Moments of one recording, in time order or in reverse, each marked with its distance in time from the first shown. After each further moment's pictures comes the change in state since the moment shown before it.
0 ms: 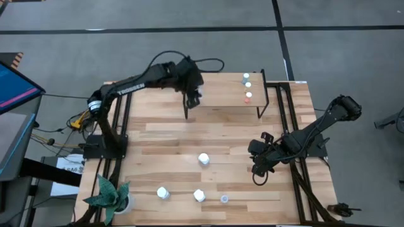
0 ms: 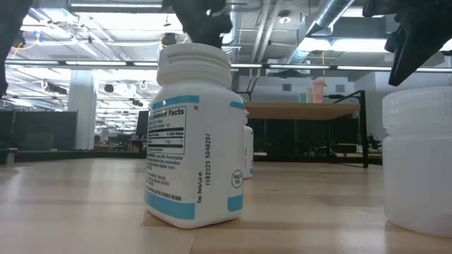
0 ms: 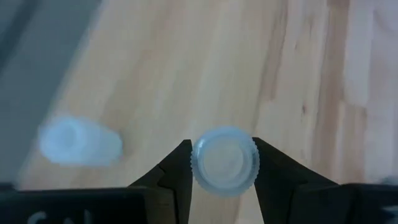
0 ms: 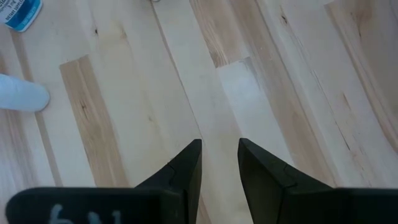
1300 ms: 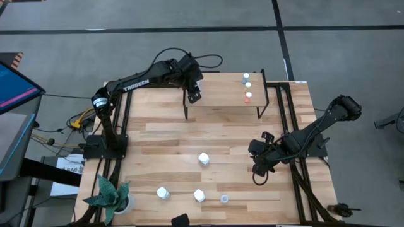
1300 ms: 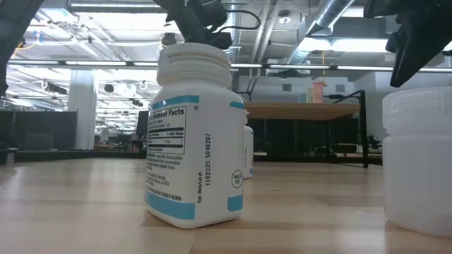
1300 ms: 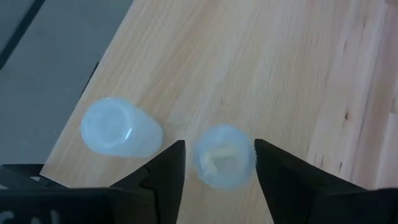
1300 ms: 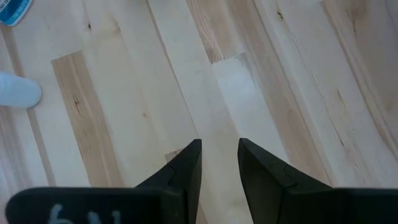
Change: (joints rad) left arm 0.063 0.054 0.000 0.042 -0.055 -0.032; right arm 0.000 0.000 0.000 -0.021 0.001 0.001
